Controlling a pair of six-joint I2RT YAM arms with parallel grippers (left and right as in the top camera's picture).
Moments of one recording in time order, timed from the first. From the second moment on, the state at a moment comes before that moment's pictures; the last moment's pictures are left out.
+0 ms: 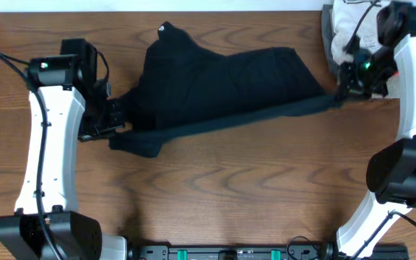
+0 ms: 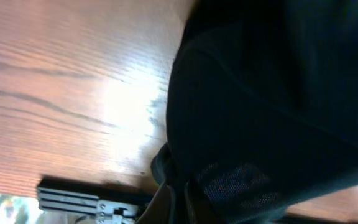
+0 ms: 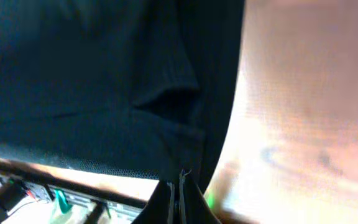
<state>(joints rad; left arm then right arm) 0.06 1.61 1.56 -1.55 0.05 -0.18 -0.14 2.01 2.02 -1.69 -0.25 -0.07</state>
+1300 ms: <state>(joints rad) -0.08 1.60 1.18 -1.37 0.09 -0.27 -0.14 1.58 1.13 -1.36 -0.11 0.15</state>
